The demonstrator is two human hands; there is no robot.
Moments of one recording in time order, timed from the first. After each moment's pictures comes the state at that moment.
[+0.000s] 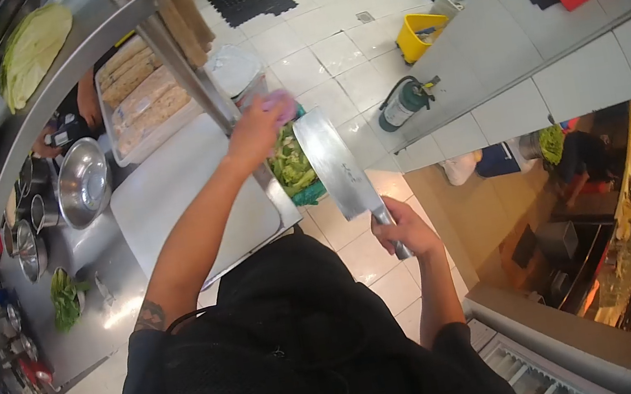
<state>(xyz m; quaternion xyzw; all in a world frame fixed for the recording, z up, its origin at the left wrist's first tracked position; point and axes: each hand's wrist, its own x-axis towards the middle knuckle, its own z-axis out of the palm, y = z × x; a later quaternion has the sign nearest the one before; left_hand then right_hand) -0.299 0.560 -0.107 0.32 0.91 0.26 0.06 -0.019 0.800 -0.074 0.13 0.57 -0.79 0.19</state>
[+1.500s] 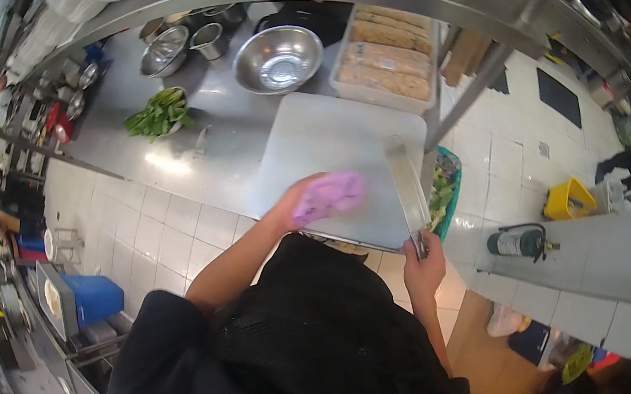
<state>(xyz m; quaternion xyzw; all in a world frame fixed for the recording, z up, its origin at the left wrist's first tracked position) -0.119 0.318 -0.120 -0.19 0.41 0.87 0.18 -0.089 0.642 -0.147 0.05 0.87 -0.49 -0.02</state>
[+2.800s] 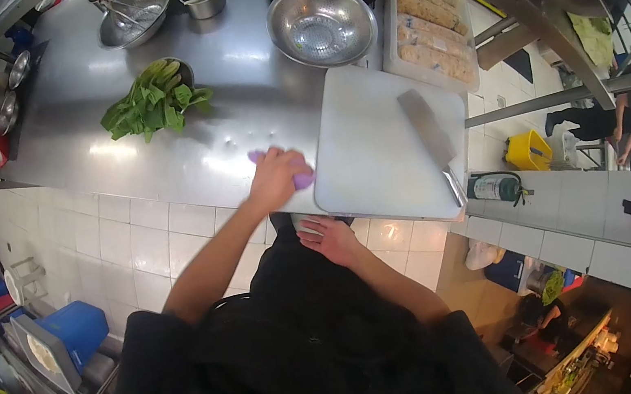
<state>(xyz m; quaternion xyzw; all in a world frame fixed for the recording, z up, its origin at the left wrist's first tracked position) -0.075 0.093 -0.180 0.09 0.94 0.33 -0.04 -0.019 0.322 -0.222 0.27 0.37 -0.73 0.51</state>
